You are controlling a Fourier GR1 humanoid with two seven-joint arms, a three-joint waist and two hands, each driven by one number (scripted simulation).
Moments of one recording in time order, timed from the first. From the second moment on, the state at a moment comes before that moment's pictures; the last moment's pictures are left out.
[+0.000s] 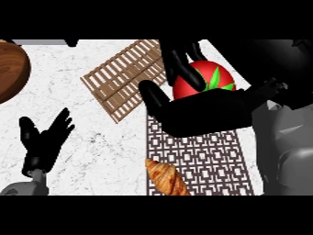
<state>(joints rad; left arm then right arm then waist) -0.05 0.20 0.04 -1.36 0.15 0.03 0.27 -1.00 -0.01 0.01 -1.81 0.29 0.64 0.64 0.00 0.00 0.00</state>
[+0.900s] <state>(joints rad) -0.07 0.19 0.05 -1.36 0.14 0.01 0.28 -1.41 -0.16 -0.12 -1.13 0.36 0.53 0.36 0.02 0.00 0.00</state>
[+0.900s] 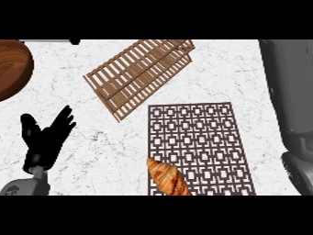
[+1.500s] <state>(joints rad) -0.08 0.19 0.05 -1.36 0.14 -0.01 0.30 -1.53 -0.14 -0.07 -0.72 0.51 0.35 0.06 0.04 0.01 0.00</state>
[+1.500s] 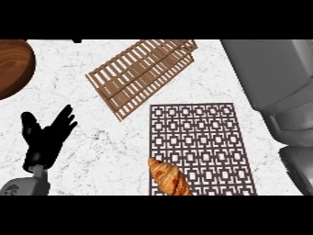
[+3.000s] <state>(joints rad) -0.08 0.17 0.05 -1.37 0.11 0.00 0.31 -1.70 -0.14 -0.28 -0.29 0.43 0.17 -0.10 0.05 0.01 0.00</state>
